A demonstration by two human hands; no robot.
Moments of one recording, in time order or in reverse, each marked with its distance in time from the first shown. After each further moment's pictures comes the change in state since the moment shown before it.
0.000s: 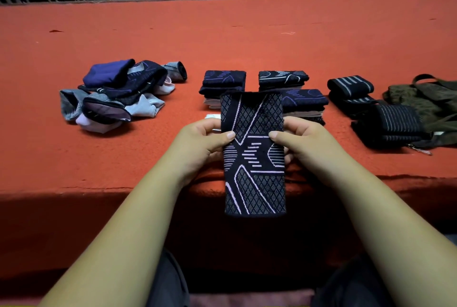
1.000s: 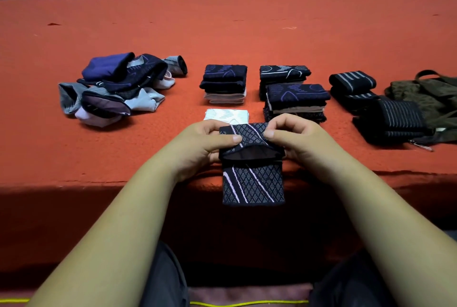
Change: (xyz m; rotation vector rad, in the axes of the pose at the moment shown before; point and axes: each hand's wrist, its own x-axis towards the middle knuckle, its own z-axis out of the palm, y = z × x) left_hand 0.001 -0.005 -0.007 -0.047 -0.133 -0.115; right_hand -0.005 -0.001 0.009 0.195 -0.112 0.028
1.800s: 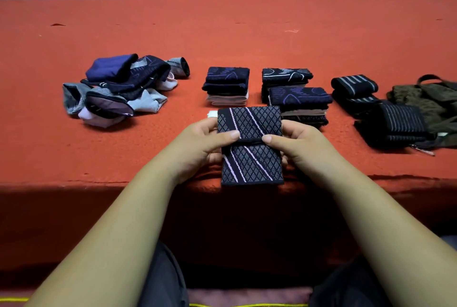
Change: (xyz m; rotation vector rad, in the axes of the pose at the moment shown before) left_hand -0.009 0.007 0.002 0.043 0.003 0.078; right_hand 0.009 0.013 0.000 -0.104 0.075 -0.005
